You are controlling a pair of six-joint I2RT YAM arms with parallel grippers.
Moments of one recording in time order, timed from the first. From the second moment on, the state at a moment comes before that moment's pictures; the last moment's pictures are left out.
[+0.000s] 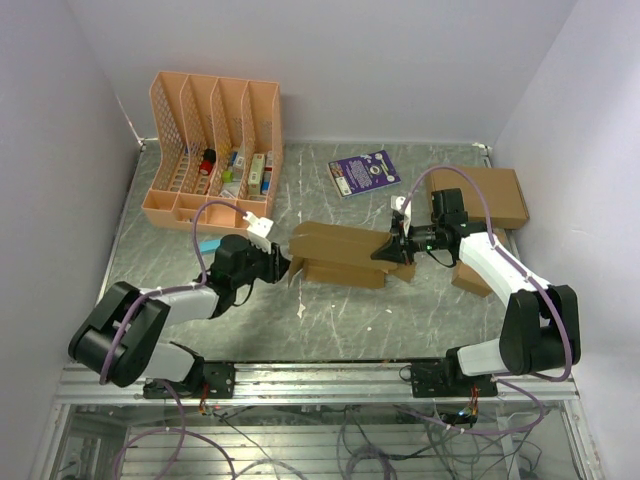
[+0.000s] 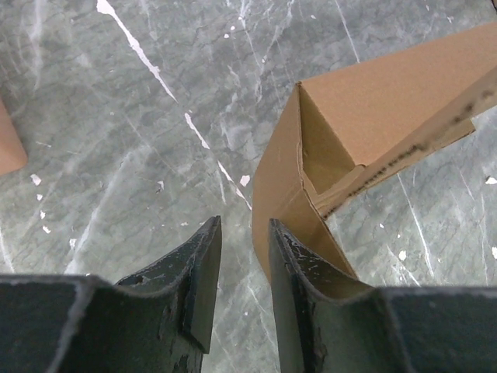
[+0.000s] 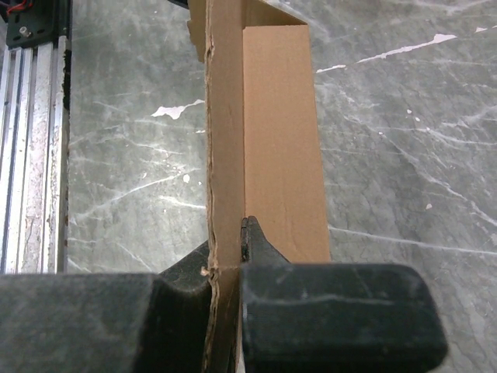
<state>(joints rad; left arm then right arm) -0.49 1.35 0.36 0.60 0.26 -0.20 0.16 1.39 0.89 -0.47 -1.11 -0.78</state>
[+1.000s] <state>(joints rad) -0.61 1.41 0.37 0.71 0.24 -0.02 0.16 1.39 0.89 -0.44 -1.10 -0.76</state>
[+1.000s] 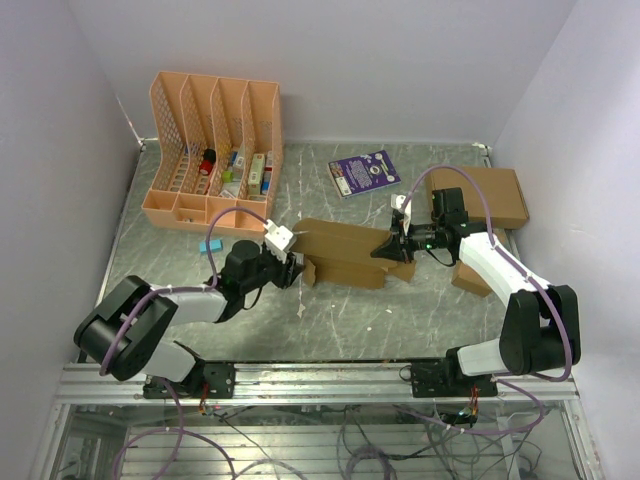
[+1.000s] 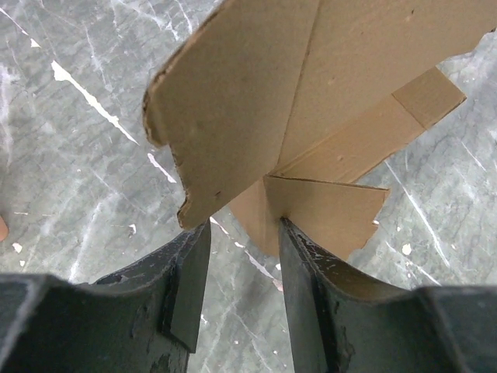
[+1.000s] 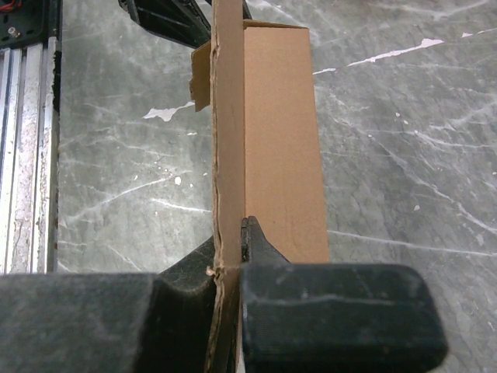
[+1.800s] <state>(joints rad) -0.74 1.56 0.31 1.02 -0.03 0.01 0.16 1.39 0.89 -0.46 -1.10 -0.78</state>
